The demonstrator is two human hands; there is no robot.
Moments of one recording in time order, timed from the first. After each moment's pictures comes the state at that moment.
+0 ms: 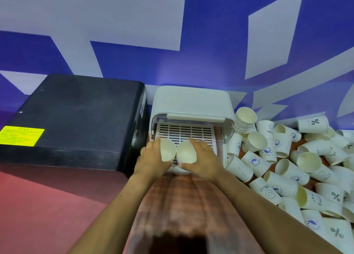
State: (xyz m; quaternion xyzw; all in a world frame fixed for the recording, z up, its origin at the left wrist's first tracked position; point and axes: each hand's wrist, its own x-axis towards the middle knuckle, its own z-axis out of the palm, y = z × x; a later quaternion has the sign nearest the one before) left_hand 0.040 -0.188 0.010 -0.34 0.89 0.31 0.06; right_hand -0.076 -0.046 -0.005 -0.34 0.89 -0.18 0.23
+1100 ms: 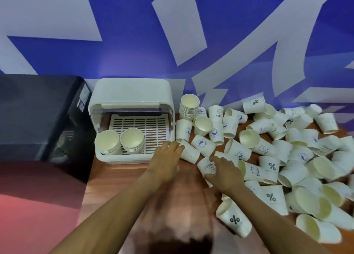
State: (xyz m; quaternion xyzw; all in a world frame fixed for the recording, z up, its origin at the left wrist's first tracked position) left_hand -0.043 -0.007 0.003 -0.07 0.99 0.11 0.07; right_hand -0.117 0.184 -0.007 -0.22 0.95 -0.07 0.19
